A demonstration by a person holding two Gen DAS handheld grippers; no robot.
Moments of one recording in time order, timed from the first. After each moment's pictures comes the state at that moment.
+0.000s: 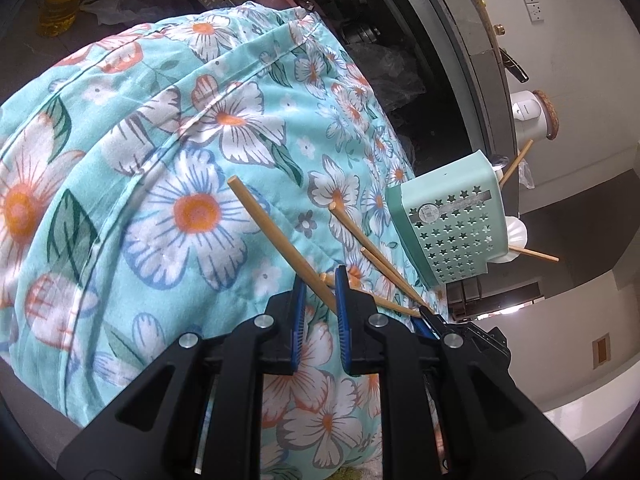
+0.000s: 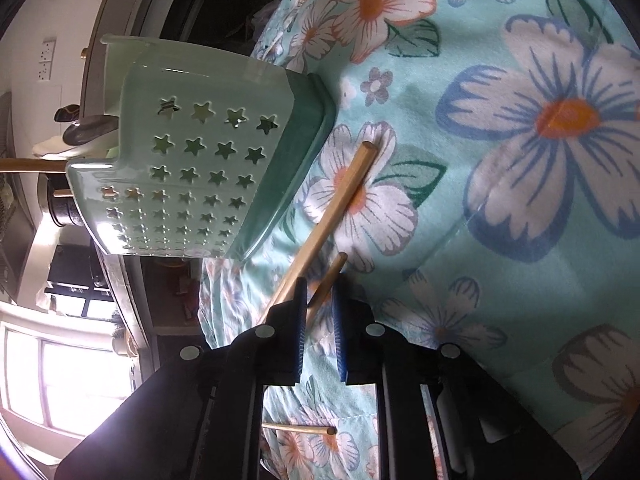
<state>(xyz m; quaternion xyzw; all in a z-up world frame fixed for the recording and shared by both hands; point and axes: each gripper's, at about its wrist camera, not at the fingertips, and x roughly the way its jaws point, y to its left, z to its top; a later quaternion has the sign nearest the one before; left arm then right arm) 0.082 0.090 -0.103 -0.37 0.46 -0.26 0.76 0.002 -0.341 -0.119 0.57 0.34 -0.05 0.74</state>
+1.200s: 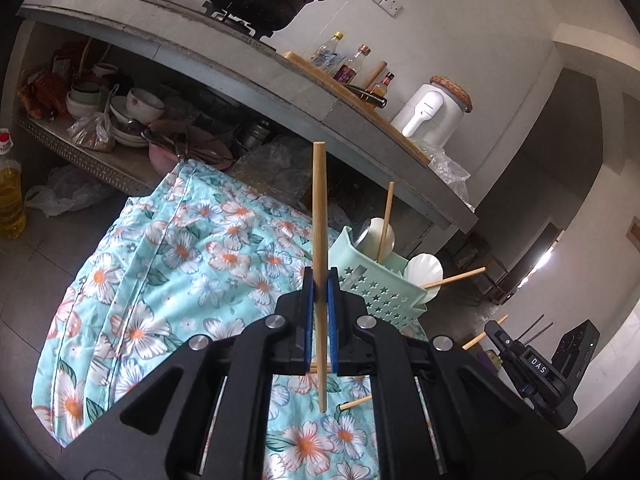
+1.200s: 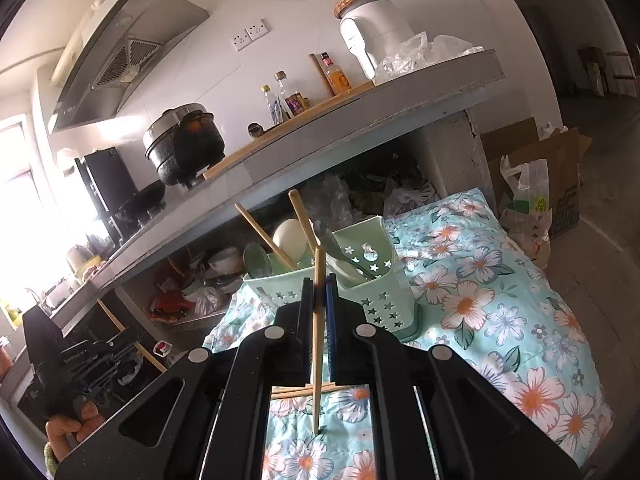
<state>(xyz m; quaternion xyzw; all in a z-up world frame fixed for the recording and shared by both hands) 0.075 0.050 0.068 -0.22 0.28 -0.32 0.88 -0.066 -0.311 0.051 0.25 0.16 -0.06 0.95</state>
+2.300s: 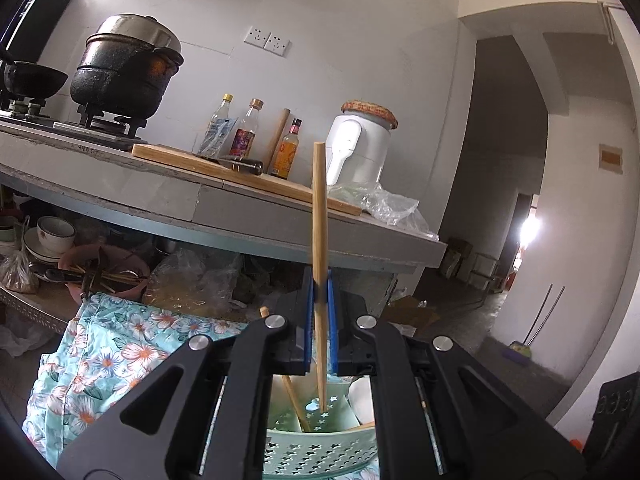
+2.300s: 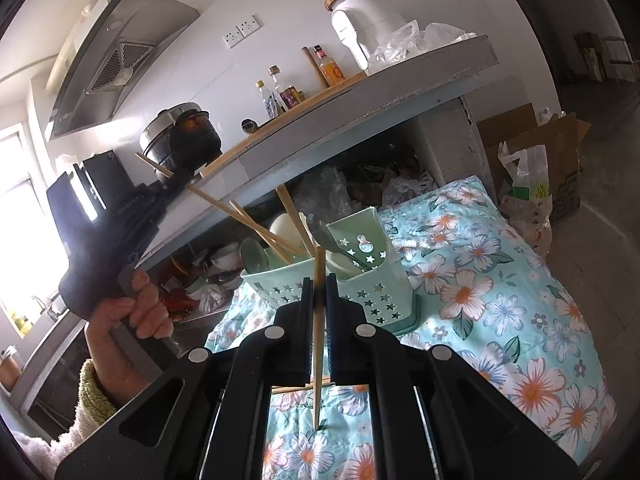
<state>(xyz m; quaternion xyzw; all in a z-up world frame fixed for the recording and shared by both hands) 0.129 -0.116 0.131 -0.11 0.11 -0.38 0.91 -0.066 -0.317 0.047 0.27 0.17 -0.05 0.95</state>
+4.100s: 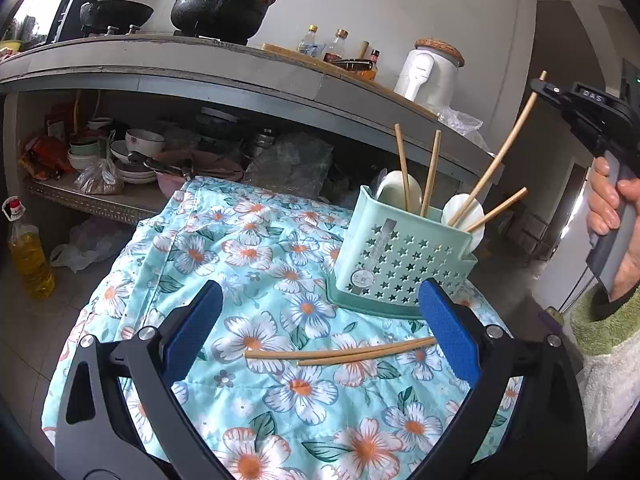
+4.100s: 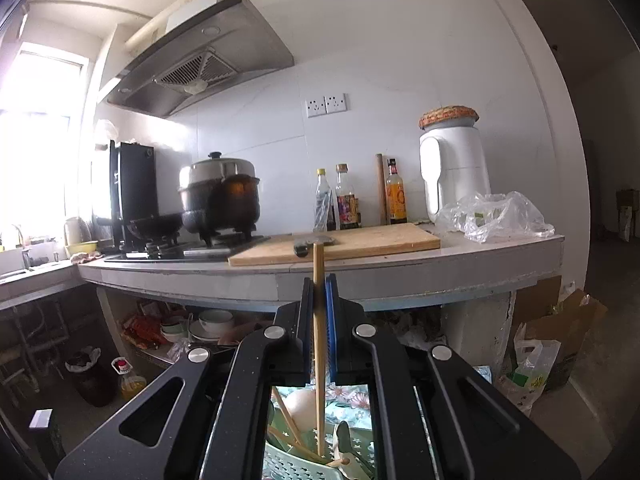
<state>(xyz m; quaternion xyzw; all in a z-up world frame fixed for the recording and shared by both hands) 0.059 0.004 0.019 -0.09 0.24 -0.29 0.92 0.022 -0.294 0.191 0.07 0.05 -0.05 1.00</state>
